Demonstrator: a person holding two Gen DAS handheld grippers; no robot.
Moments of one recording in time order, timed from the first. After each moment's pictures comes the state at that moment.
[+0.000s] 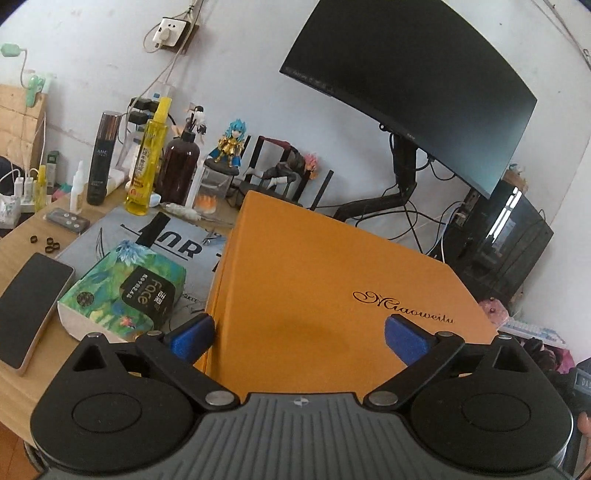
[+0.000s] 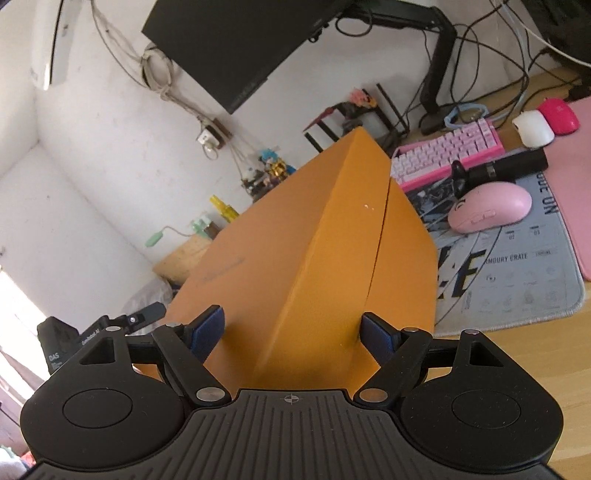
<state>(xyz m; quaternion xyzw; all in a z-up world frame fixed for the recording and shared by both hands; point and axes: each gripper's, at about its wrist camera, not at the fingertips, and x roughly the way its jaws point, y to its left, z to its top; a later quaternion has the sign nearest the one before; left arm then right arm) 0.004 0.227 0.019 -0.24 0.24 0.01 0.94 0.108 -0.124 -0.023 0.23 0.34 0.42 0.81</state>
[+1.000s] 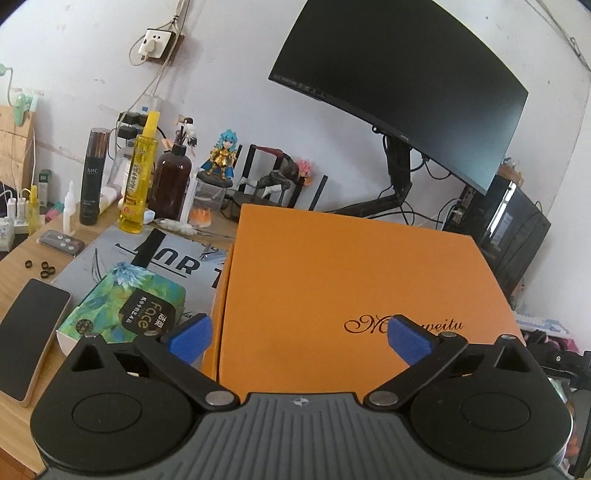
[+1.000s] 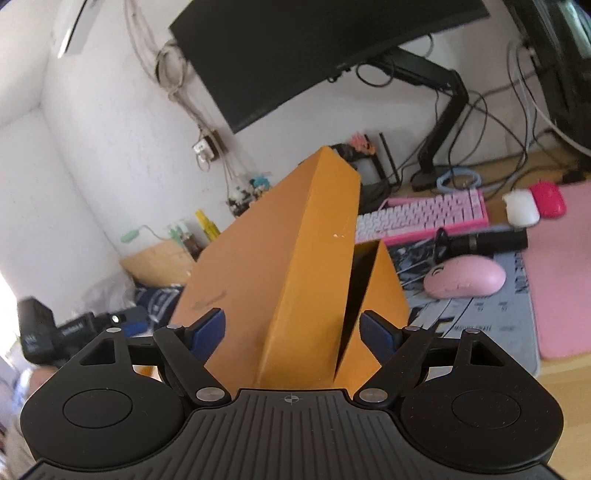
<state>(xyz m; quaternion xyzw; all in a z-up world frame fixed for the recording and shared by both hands) 0.010 0.233 0.018 -0.21 0.23 0.00 0.95 0.112 -0.119 0.004 0.14 0.28 0.39 0.86</state>
